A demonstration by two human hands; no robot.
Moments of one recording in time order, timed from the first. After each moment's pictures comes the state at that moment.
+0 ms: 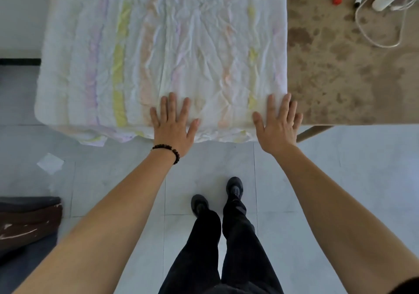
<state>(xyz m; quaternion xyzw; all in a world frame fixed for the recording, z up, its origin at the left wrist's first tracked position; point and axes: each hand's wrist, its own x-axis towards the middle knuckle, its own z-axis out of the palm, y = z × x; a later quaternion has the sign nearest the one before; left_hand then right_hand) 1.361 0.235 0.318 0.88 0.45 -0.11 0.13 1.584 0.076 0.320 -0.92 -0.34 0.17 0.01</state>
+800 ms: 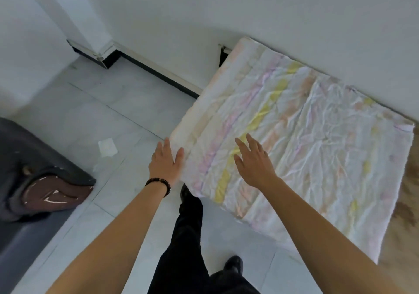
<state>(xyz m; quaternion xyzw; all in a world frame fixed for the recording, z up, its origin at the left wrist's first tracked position) 1.163 0.416 0.378 0.55 0.75 0.05 0.36 1.419 0.406 0.388 -0.68 -0.69 0.24 -0.02</state>
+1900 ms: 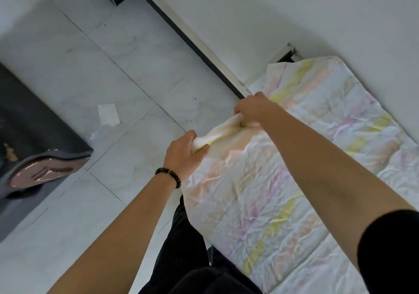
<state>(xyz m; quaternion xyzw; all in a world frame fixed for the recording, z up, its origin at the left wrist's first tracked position) 1.087 0.601 0.341 0.51 0.72 0.16 0.45 1.267 0.768 0.339 -0.41 -0.79 0.17 -0.43</state>
